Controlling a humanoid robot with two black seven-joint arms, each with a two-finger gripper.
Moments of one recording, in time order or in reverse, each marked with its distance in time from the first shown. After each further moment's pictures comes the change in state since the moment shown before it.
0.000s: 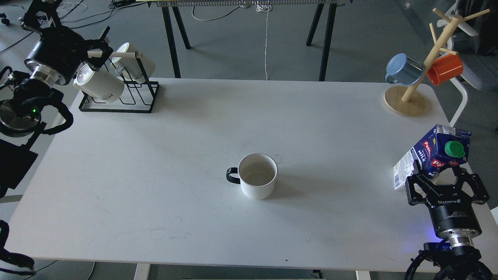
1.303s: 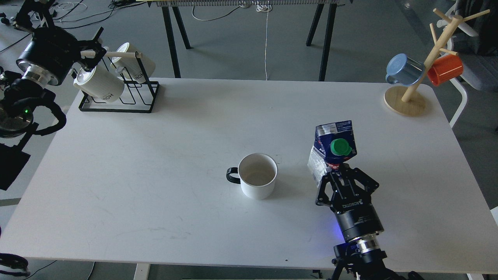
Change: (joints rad) left arm 0.005 0.034 0.021 0.000 0.001 0.000 0.002; right arm 0.049 0.298 -0.312 0.121 -0.238 0.000 -0.008
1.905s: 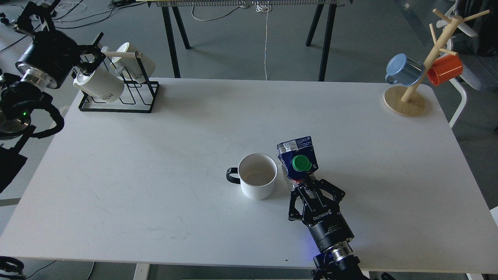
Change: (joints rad) left arm 0.001 0.013 0.027 0.002 0.000 0.000 -0.001; right arm 0.067 0.033 -0.091 -0.168 -0.031 0.001 -0.007
